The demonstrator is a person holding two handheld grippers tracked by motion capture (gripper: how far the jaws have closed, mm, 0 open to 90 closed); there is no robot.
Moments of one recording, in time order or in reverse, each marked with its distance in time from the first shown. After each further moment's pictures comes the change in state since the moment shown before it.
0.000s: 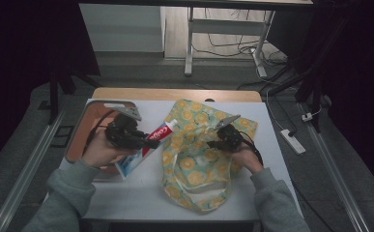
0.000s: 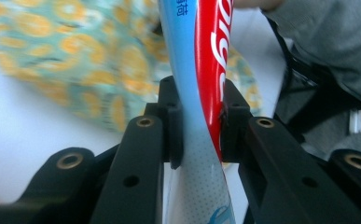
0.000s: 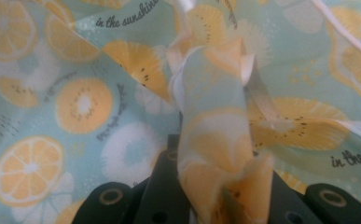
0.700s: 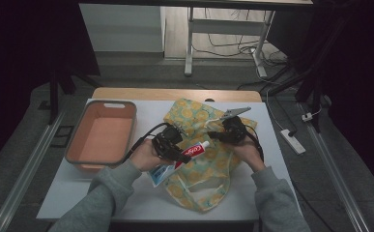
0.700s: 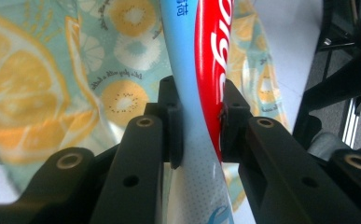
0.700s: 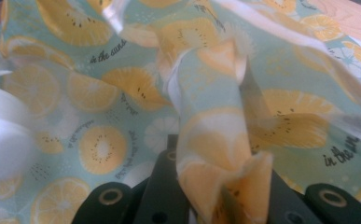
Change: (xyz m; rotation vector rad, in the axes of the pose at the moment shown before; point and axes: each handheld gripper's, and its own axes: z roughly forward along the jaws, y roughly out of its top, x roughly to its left) left arm 0.004 0.028 0.117 0.232 -0.018 -0.027; right arm -0.004 0.015 -0.024 -0.130 0.013 0.094
